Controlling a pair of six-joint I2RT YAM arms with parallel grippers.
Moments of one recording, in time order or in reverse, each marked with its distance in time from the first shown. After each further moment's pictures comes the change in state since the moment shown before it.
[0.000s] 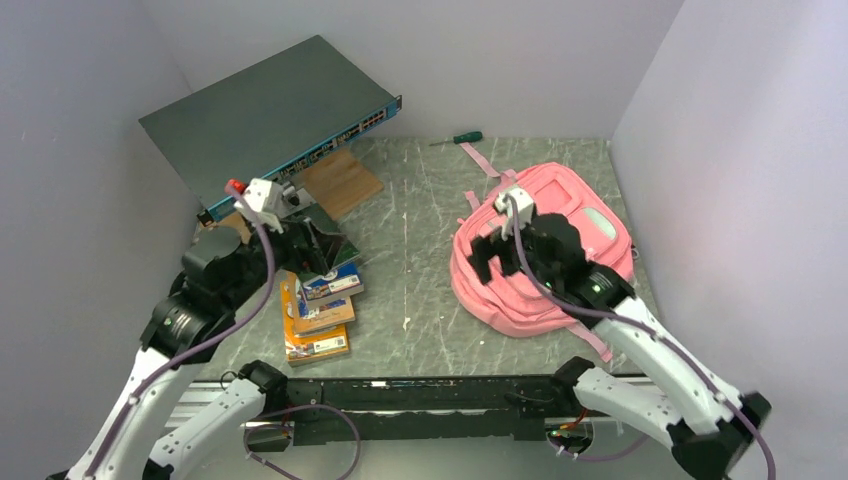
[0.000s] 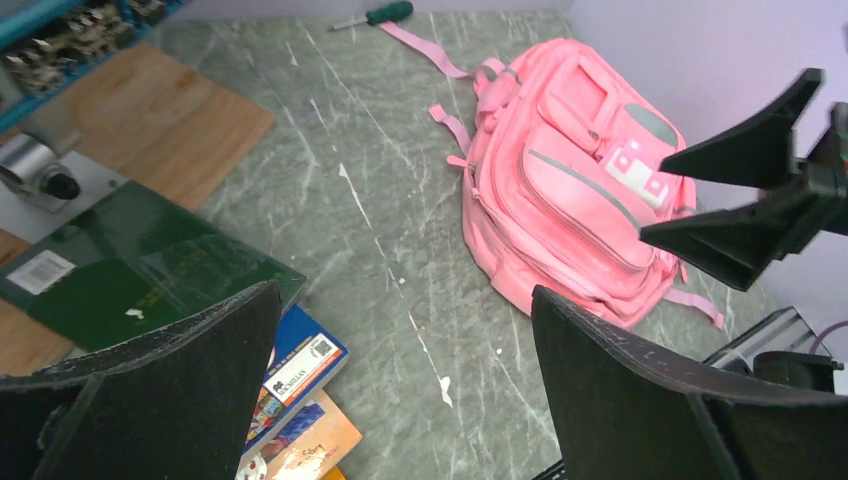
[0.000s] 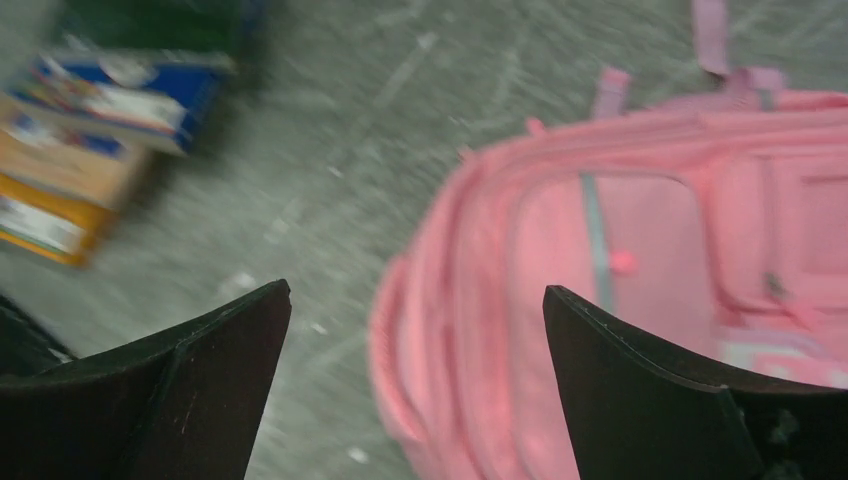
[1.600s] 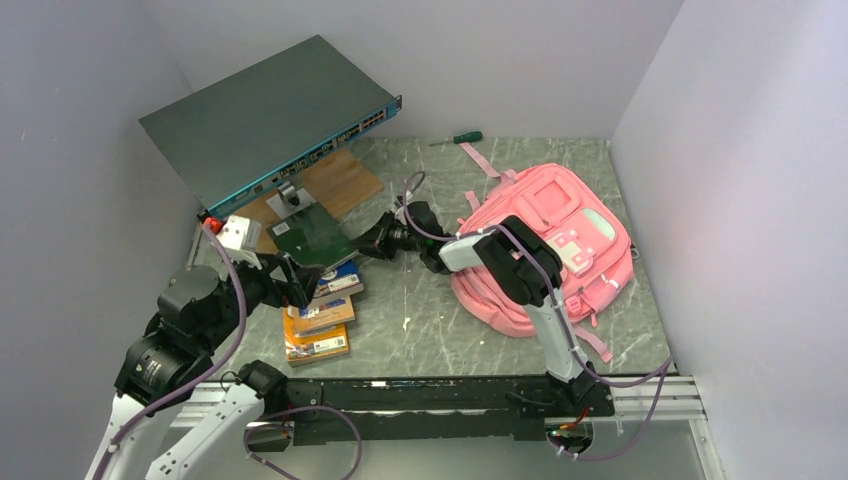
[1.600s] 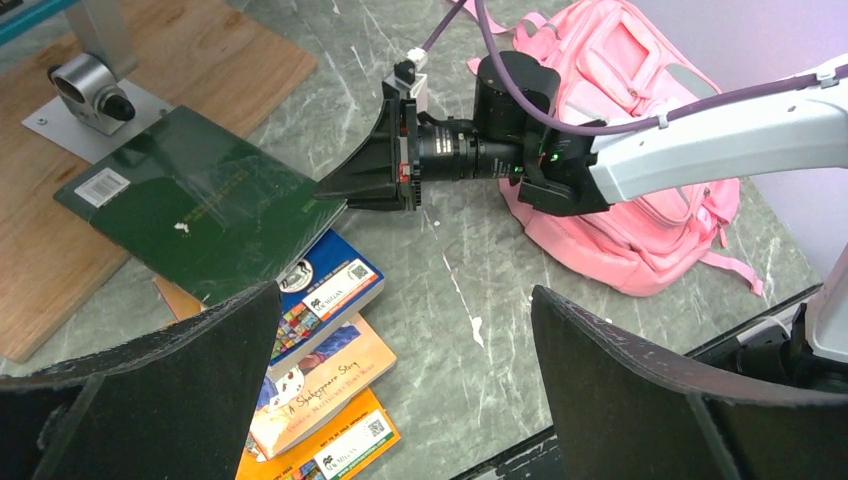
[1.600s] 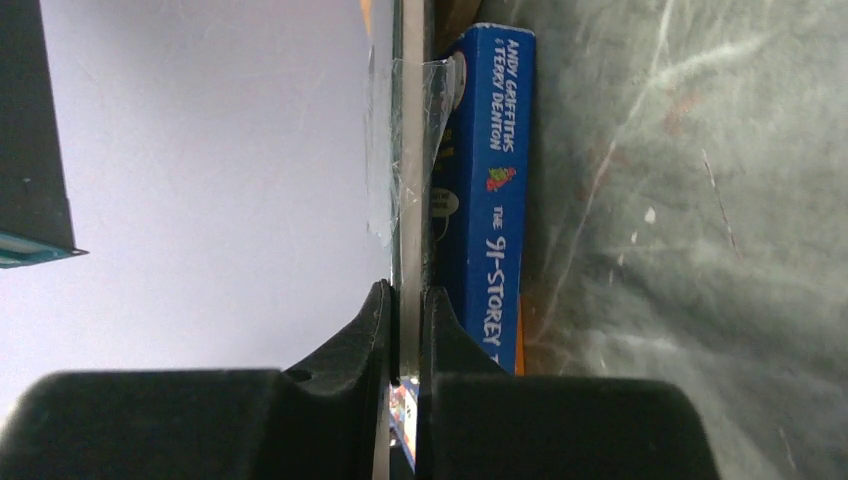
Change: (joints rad) left arm 0.000 -0.228 -0.052 -0.203 -0.076 0.021; right arm 0.103 1.423 0.386 1.215 -0.539 1.447
